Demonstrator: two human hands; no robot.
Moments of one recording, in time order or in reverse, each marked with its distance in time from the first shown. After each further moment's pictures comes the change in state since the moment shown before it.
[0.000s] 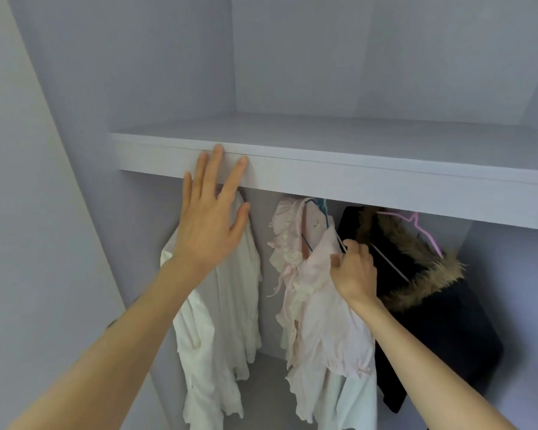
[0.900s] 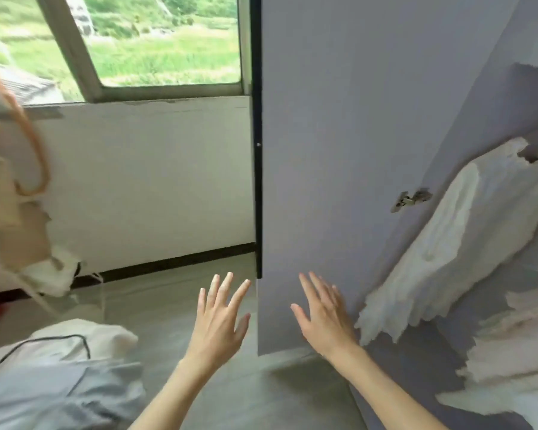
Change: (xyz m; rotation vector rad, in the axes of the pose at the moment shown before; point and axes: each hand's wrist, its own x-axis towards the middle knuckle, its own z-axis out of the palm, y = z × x) left_hand -0.510 0.048 -0.265 0.539 -0.520 -1.037; right_hand -0.423 -0.128 0.096 0.116 -0.766 -1.165
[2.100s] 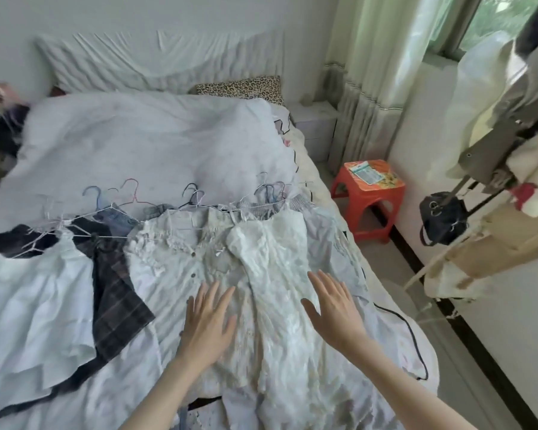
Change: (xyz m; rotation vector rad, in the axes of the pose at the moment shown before) left_hand -0.434 -0.249 -0.124 -0.018 0.284 -1.764; right_hand -0.056 -0.585 0.206 0.088 -0.655 -1.558
